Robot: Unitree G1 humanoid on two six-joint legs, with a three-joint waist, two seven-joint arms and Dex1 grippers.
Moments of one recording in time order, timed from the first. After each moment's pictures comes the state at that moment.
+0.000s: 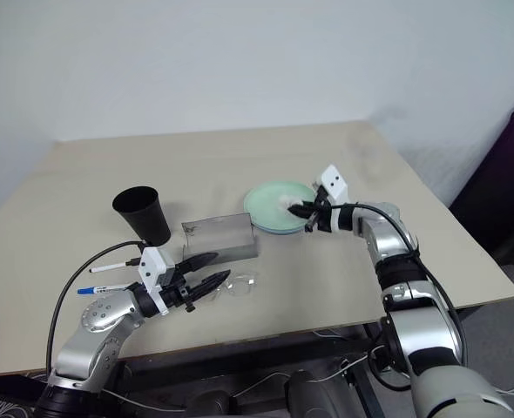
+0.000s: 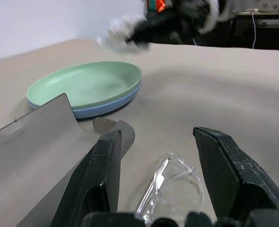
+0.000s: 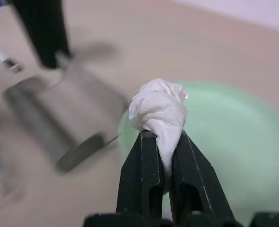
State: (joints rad) left arm 0.02 0.45 -0.05 -0.18 -0.37 0.14 -0.80; right arm -0.87 -0.34 0.07 0.81 0.11 0.15 0.94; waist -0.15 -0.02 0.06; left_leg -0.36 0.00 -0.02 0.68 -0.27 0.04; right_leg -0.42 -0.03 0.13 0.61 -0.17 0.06
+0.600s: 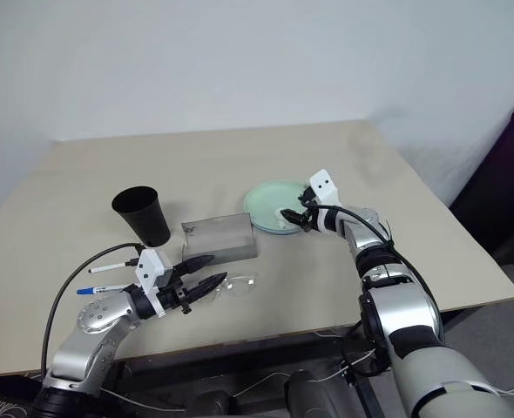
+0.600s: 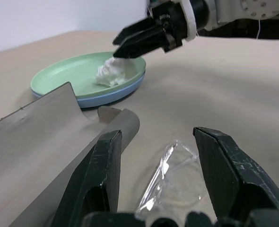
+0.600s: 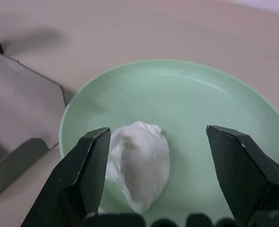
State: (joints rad) left arm 0.02 0.52 -0.03 -0.18 -0.37 0.15 -0.84; right arm -0.96 -0.26 0.02 1.11 0.06 -0.04 0.85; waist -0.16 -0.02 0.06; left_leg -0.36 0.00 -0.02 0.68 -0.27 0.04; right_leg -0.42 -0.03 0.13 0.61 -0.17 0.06
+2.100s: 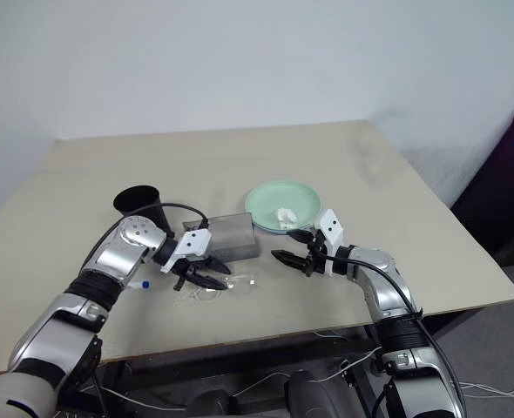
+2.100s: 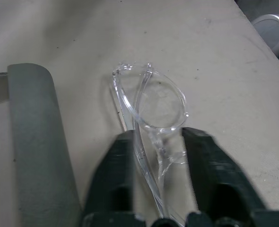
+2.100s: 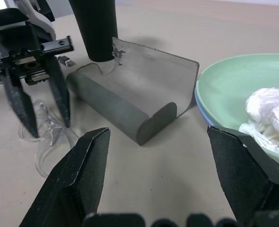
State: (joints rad) left arm -0.72 0.54 -0.38 0.64 -0.01 -0.08 -1.53; right arm -0.41 -0.31 0.07 0.24 0.21 0.28 0.97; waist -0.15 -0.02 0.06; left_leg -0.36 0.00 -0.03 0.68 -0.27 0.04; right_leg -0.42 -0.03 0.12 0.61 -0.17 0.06
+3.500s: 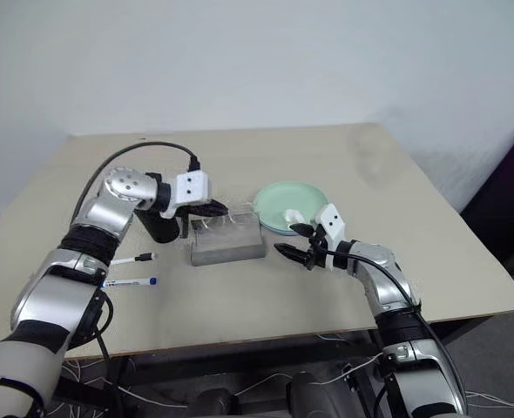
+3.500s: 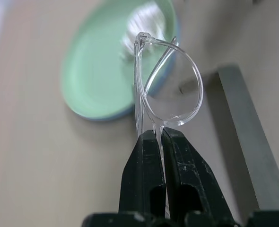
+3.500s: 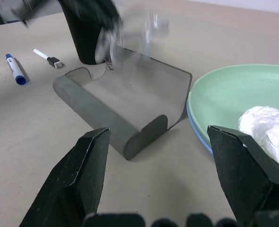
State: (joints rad) left arm -0.99 0.50 -0.34 0.90 0.19 -0.28 -1.18; right arm -0.46 -0.32 0.08 0.30 0.21 0.24 0.93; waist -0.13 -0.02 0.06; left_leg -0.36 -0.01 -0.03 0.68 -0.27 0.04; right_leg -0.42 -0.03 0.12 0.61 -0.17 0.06
